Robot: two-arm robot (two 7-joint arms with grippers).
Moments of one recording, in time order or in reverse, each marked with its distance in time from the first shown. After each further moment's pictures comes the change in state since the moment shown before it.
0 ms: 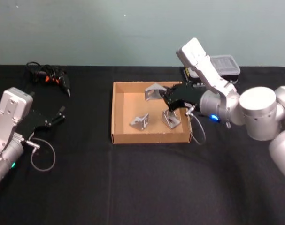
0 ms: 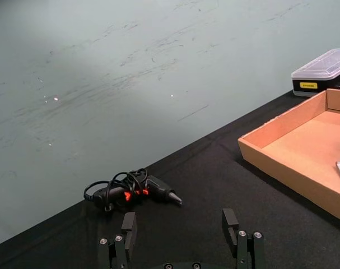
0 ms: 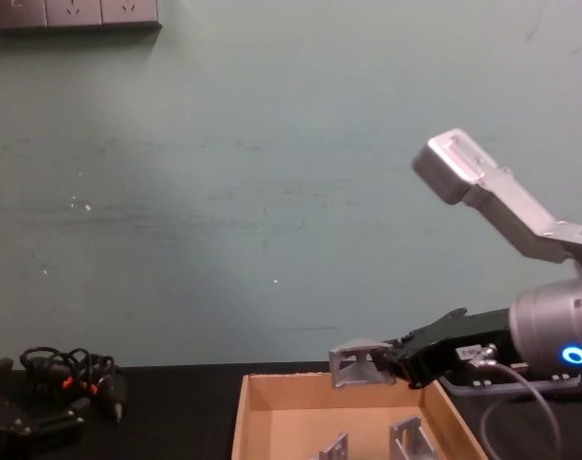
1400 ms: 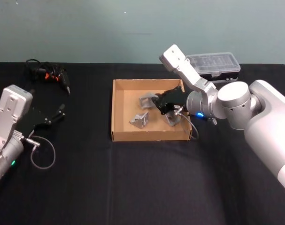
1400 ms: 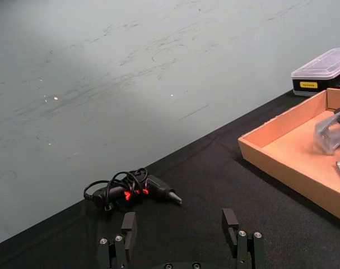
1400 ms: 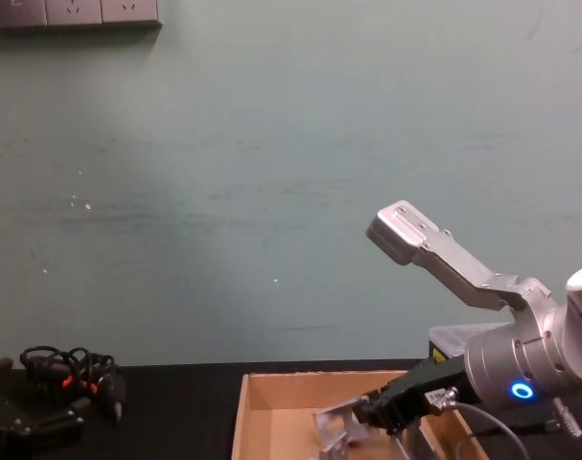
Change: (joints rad) left arm 0.000 0.000 0.000 0.000 0.000 0.000 0.000; right arm 0.169 -0.144 -0.038 0.403 -0.083 -0.076 0.063
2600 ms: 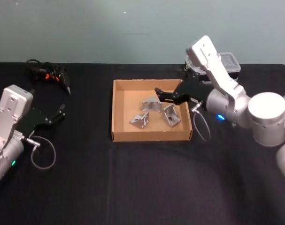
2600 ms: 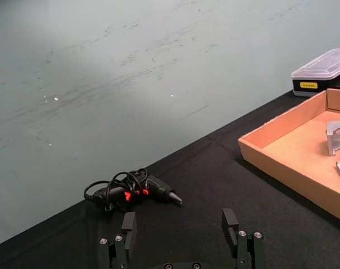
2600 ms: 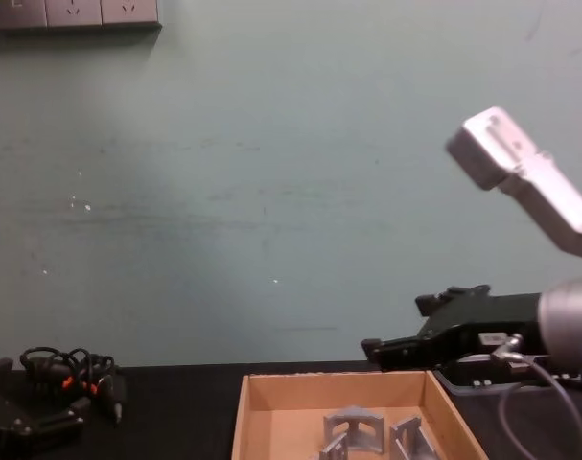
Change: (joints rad) left arm 0.000 0.000 0.000 0.000 0.000 0.000 0.000; right arm -0.247 0.151 0.107 -0.470 0.035 -0.032 -0.099
